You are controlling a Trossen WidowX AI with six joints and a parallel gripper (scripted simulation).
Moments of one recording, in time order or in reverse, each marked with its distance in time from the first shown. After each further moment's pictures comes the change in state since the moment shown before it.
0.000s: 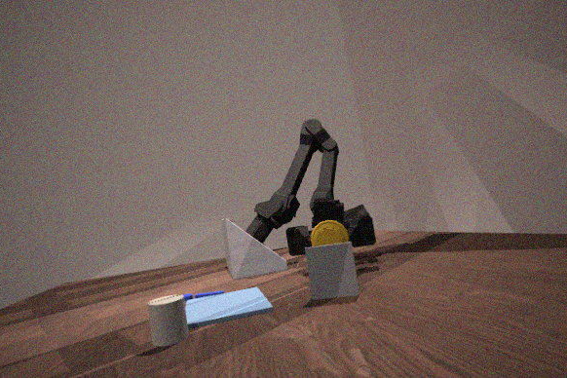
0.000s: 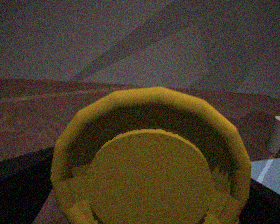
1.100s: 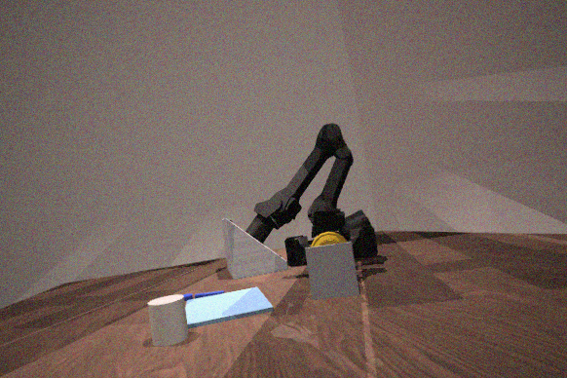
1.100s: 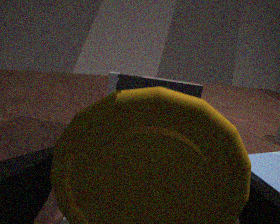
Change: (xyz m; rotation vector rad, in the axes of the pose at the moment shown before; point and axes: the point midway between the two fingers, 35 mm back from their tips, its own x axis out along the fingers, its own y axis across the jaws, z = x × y) arm 0.020 -0.003 -0.020 -0.003 0.009 -0.001
